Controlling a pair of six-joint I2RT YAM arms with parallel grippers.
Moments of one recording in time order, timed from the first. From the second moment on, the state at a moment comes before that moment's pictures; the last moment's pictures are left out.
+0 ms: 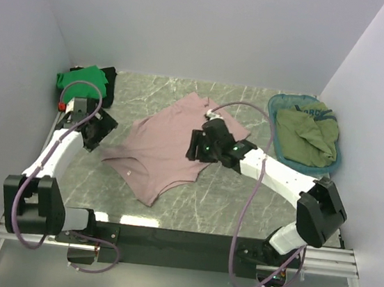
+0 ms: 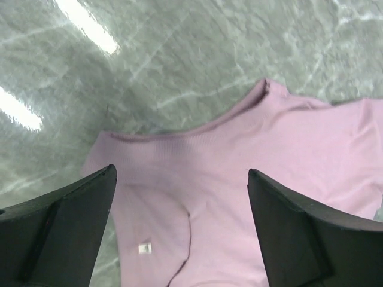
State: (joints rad) left arm 0.07 1.30 0.89 -0.49 -0.09 -0.87; right arm 0.78 1.52 1.09 -0.36 0.03 0.62
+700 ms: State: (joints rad) left arm -0.52 1.09 0.69 -0.78 -0.17 -1.24; right arm 0.21 1.95 1.42 -0.47 0.27 0.57
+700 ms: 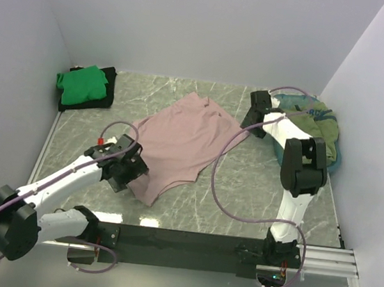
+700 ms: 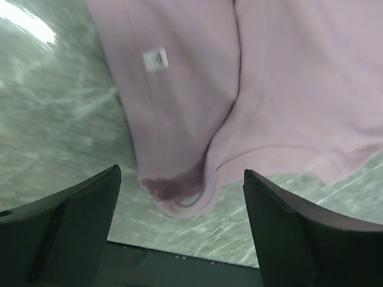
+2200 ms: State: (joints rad) left arm -0.75 1.23 0.60 -0.71 -0.07 -1.29; right arm 0.20 2.08 1.56 -0.58 0.27 0.50
